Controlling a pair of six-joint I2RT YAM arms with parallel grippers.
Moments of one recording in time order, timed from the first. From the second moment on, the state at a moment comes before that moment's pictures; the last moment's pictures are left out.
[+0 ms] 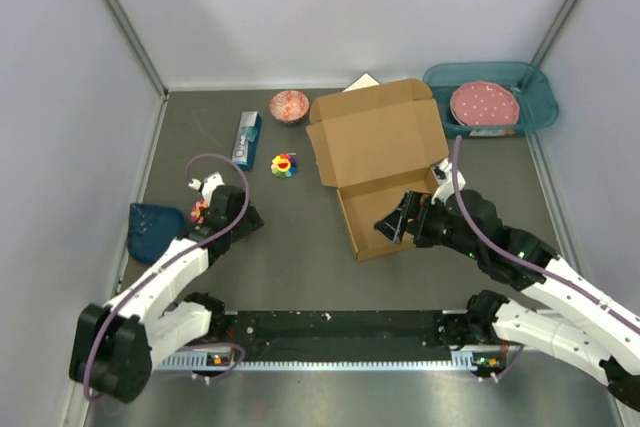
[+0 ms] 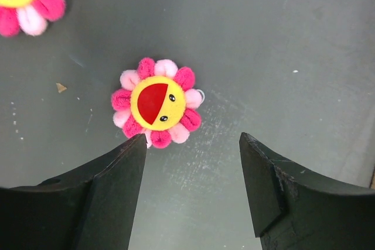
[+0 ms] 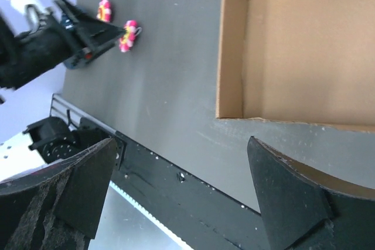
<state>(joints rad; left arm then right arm) -0.33 0.94 0.50 -0.38 -0.28 -0.74 0.85 0.70 0.78 -0.58 0.10 0.83</state>
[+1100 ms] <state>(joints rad) -0.32 1.26 0.55 -0.15 -0.32 -0.79 0.85 0.64 0.75 -0.49 0.02 0.71</state>
